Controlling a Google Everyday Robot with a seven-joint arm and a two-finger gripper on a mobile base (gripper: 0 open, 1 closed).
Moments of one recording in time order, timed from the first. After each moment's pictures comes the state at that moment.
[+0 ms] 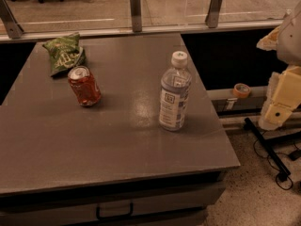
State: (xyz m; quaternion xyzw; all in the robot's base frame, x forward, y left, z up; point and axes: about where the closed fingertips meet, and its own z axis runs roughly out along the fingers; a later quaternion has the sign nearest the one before) arm 0.438 -0.217 0.976 -0.60 0.78 -0.03 0.16
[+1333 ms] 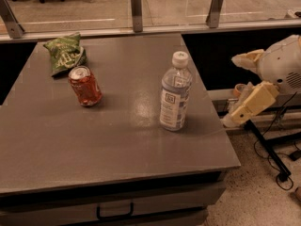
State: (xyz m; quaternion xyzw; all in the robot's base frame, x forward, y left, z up) arm 0.478 -0.178 0.929 -0.55 0.75 0.16 0.34
